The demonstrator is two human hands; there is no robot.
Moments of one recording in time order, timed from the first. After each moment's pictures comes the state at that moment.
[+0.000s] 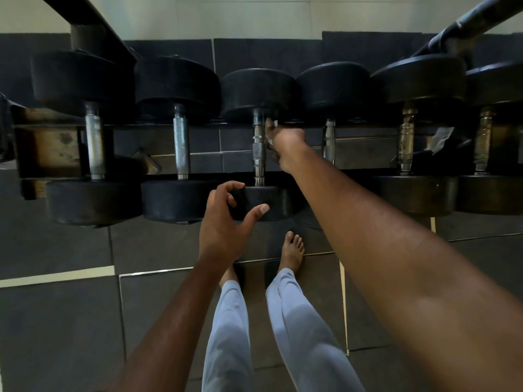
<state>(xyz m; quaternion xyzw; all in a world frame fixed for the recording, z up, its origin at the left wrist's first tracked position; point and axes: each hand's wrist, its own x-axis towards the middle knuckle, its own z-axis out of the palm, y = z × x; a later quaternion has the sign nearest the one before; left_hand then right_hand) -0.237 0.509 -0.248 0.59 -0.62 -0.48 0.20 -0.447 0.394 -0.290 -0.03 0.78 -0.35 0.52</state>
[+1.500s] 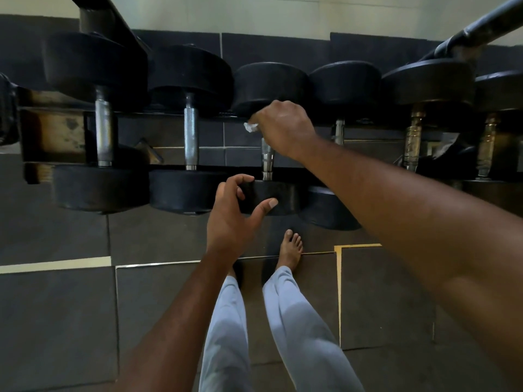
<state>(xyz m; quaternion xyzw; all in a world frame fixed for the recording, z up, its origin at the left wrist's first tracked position) -0.237 0.511 -0.248 0.60 -0.61 -0.49 0.19 -0.435 0.379 -0.237 -0.72 0.67 0.09 0.16</state>
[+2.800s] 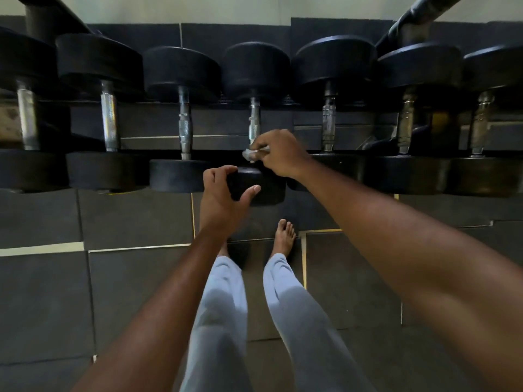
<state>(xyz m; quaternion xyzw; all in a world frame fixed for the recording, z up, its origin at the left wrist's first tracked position) -0.394 0.590 -0.234 0.62 -0.64 -0.42 0.15 -0.595 0.536 -0.242 -0.58 0.70 -0.09 0.39</state>
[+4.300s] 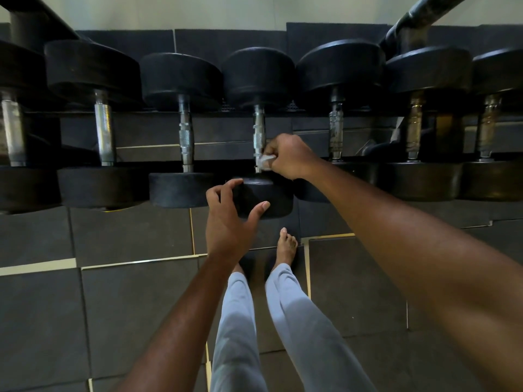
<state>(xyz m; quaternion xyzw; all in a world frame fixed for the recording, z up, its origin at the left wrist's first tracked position) -0.386 0.602 -0.246 0.62 -0.63 -0.45 0.16 -0.604 0.516 -0.258 -0.52 0.74 -0.02 0.42</state>
